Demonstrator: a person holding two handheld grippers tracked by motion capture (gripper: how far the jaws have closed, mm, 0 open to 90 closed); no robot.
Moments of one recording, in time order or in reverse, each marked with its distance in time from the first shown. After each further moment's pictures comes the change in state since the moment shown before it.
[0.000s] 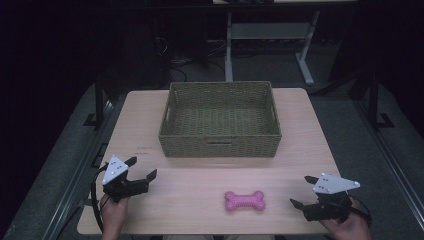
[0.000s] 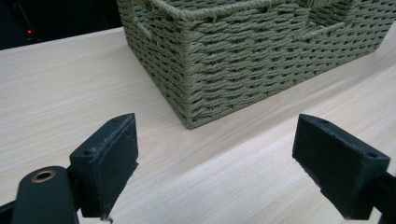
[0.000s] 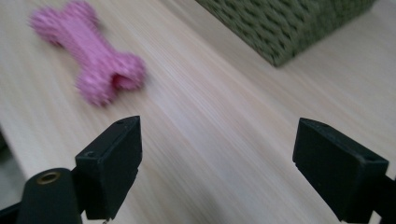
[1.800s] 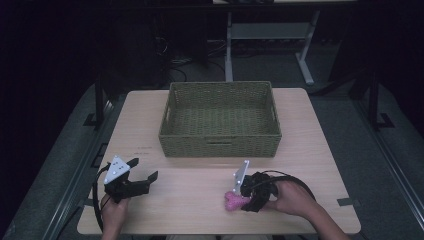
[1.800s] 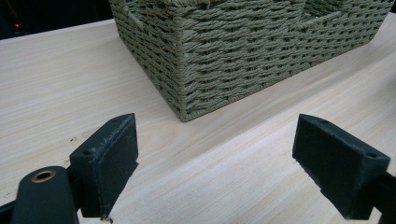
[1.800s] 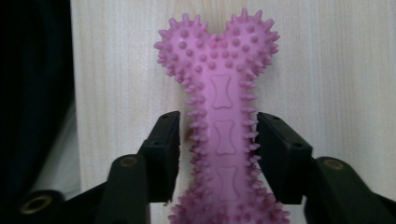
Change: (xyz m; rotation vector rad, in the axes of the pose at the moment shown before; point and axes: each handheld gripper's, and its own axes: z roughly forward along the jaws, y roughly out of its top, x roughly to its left) left arm 0.001 -0.004 0.004 0.025 -0.027 -0.002; right arm 0.062 0.107 0.132 0.480 0.500 -0.465
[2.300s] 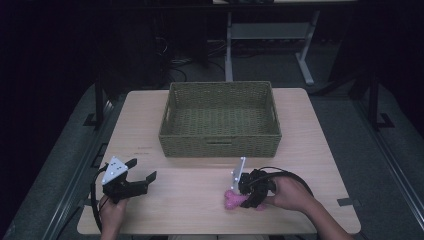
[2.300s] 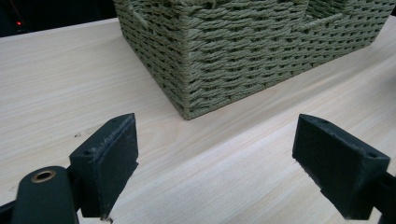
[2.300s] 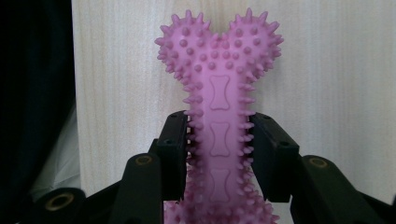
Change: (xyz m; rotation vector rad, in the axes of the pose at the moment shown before) left arm 0.002 -0.002 -0.004 -0.003 0.005 -0.016; right arm -0.010 0.006 -0.002 0.026 0.041 -0.006
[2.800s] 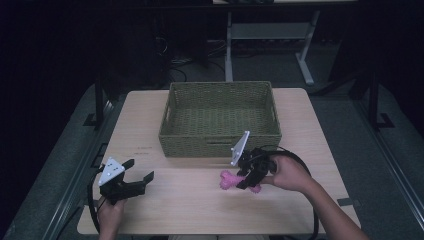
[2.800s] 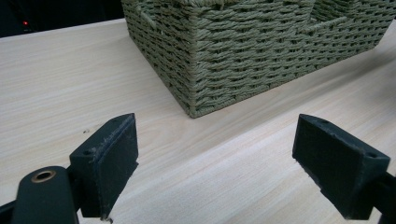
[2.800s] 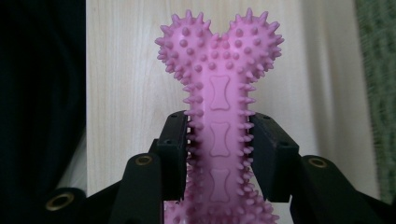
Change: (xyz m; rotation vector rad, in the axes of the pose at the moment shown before) left arm 0.003 -0.002 -0.005 -0.008 0.012 -0.009; right arm -0.031 0.015 -0.051 -0.110 0.017 0.033
